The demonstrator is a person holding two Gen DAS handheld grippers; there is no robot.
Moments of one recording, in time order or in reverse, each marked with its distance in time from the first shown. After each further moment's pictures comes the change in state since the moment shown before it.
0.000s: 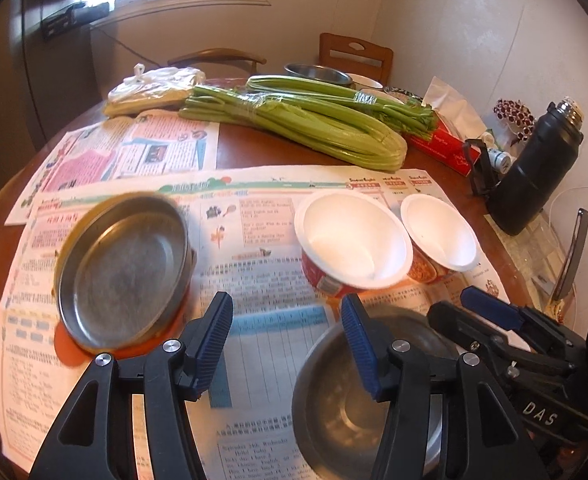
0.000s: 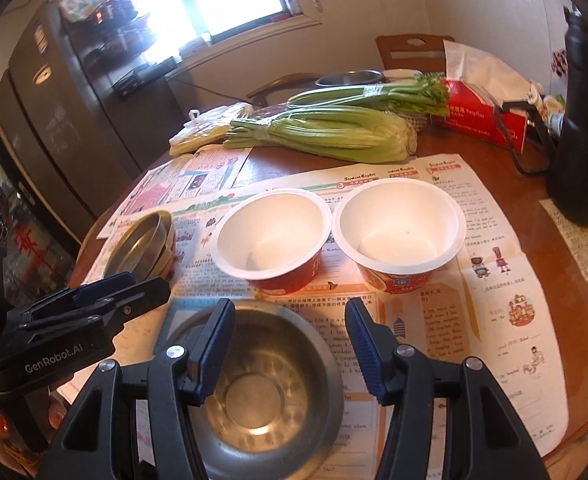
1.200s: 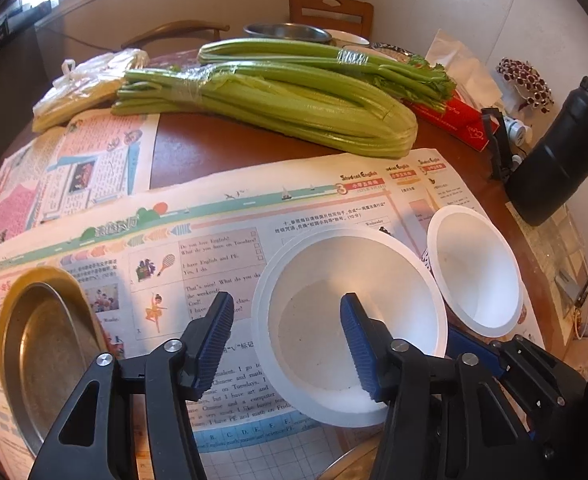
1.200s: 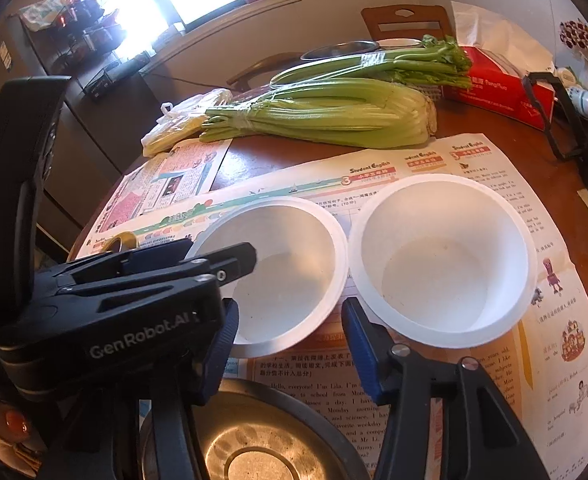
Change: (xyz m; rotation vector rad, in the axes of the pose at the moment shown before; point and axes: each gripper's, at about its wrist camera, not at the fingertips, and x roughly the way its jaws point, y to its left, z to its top) left arm 0.103 -0.024 0.059 0.090 0.152 -0.041; right arm 0.071 0.001 0.030 0.044 0.059 -0.033
